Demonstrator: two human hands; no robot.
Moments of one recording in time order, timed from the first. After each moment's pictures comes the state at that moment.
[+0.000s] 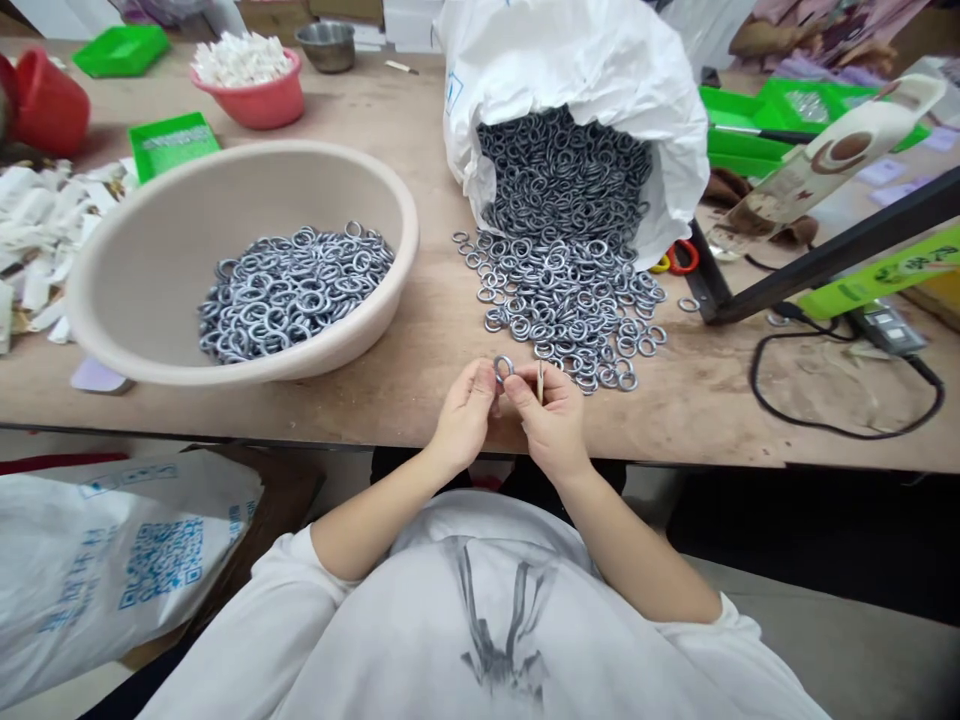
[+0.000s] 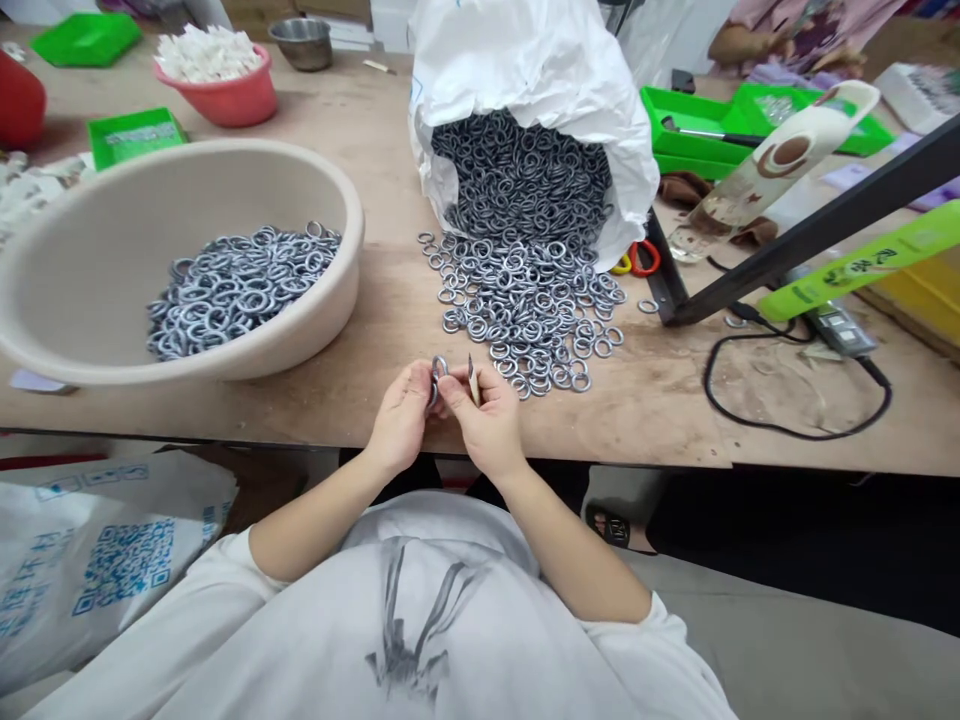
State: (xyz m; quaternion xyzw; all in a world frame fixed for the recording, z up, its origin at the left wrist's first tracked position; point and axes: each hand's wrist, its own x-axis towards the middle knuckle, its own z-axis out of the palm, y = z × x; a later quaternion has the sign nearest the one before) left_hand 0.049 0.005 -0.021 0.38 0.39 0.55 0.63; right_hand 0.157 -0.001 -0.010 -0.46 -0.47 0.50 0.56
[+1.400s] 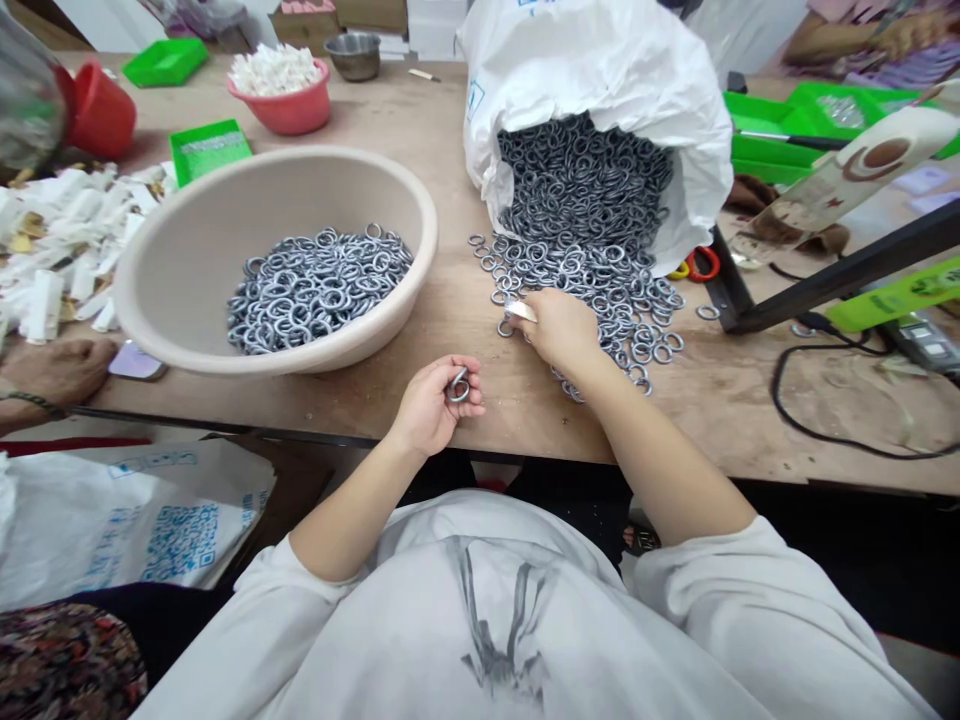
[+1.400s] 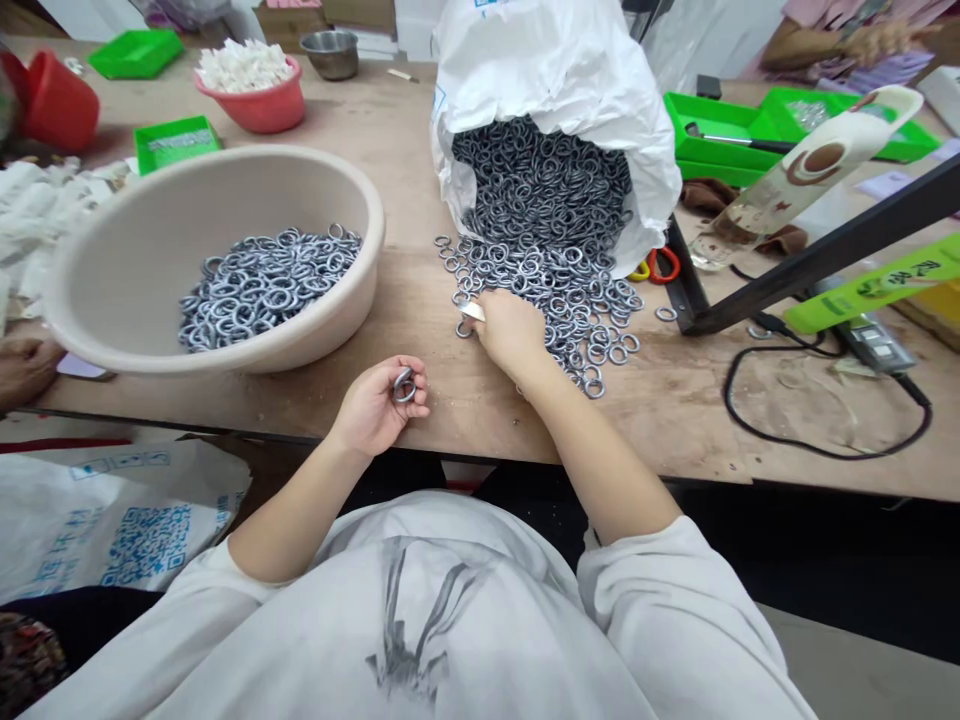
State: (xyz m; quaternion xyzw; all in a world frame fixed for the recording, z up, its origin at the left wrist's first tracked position) left_hand 0.002 0.014 -0.004 0.23 0.43 0.50 0.72; right_hand 0.182 0.116 0.013 -0.63 -0.77 0.05 0.10
